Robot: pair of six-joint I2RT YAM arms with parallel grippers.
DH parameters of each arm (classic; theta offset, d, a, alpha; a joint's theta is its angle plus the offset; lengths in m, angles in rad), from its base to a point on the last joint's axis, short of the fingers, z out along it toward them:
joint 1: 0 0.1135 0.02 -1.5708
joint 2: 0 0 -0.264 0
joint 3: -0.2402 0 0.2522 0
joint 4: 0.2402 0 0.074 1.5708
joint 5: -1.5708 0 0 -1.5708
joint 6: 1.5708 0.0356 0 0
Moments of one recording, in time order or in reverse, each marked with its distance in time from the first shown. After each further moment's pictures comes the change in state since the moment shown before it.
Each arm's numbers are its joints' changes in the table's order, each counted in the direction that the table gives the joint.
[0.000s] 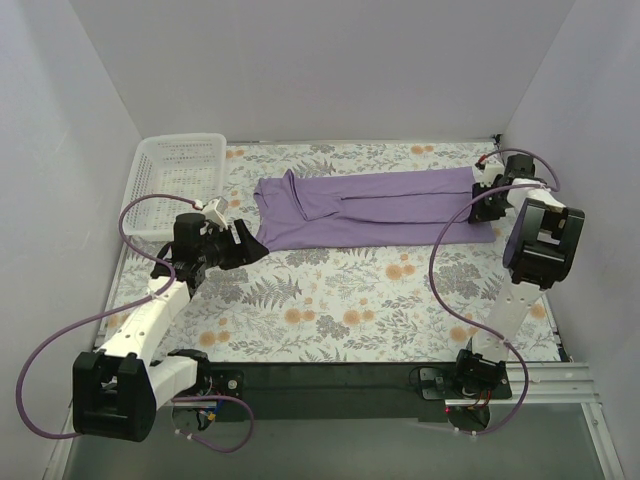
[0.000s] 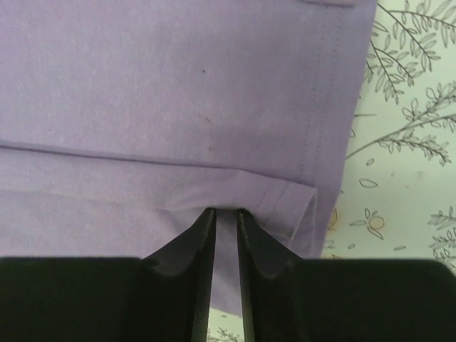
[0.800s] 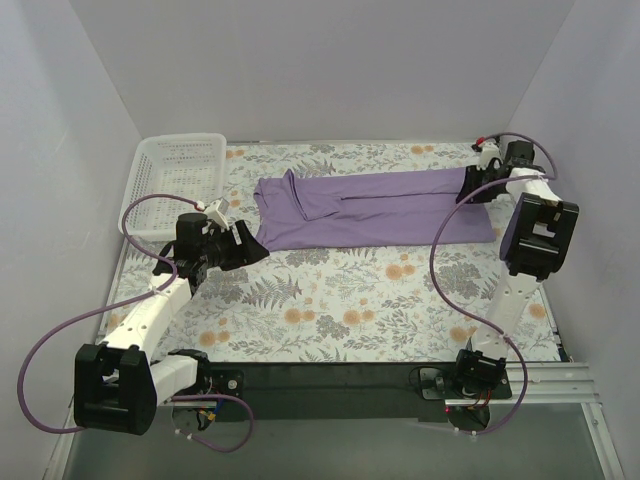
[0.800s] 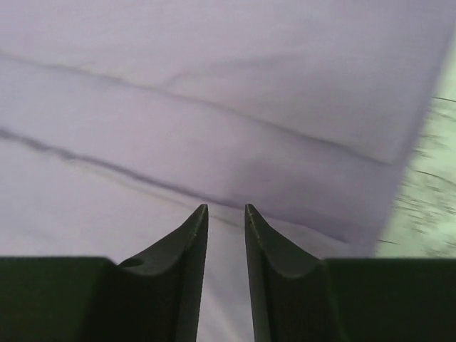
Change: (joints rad) left arm 0.000 0.038 0.000 -0.001 0.002 0.003; right arm 0.016 0.124 -0.214 0.000 0.214 0.009
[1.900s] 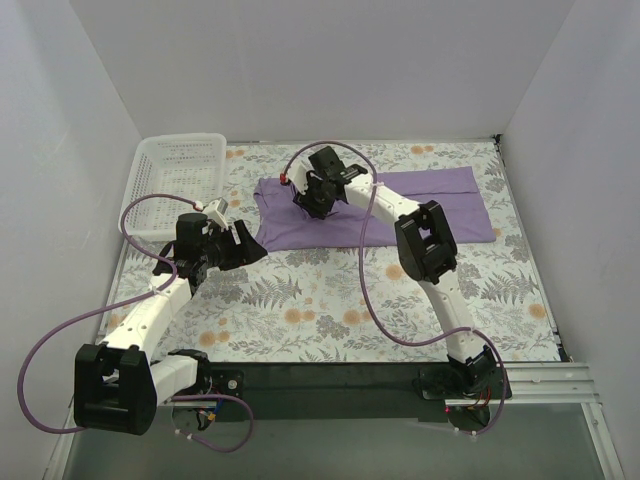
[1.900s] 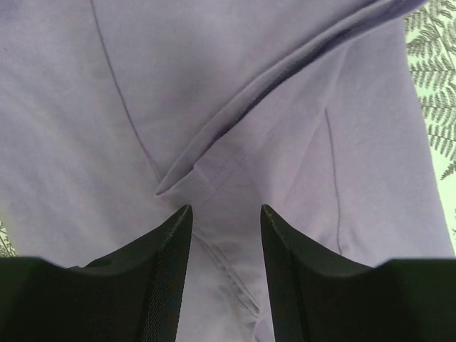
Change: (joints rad) left arm 0.000 0.000 0.000 0.003 0.041 0.009; right arm 0.900 0.201 -0.354 0.052 -0.291 -0.248
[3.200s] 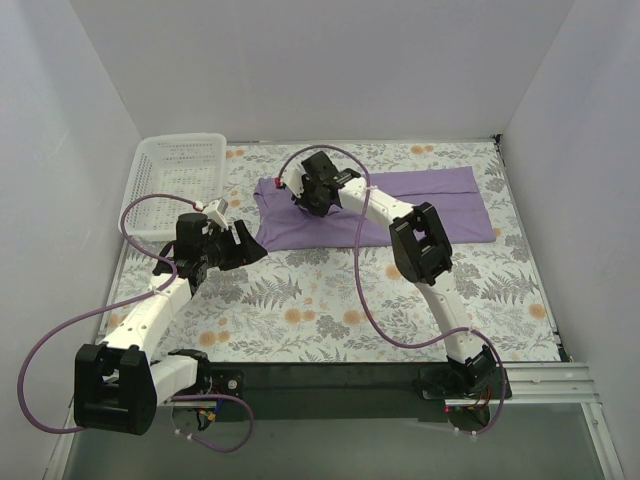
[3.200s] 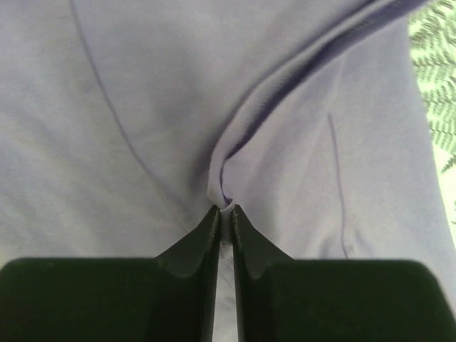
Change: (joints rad) left arm 0.000 0.000 0.000 0.000 0.000 0.000; right arm 0.039 0.024 -0.003 -0.010 -0.103 0.025
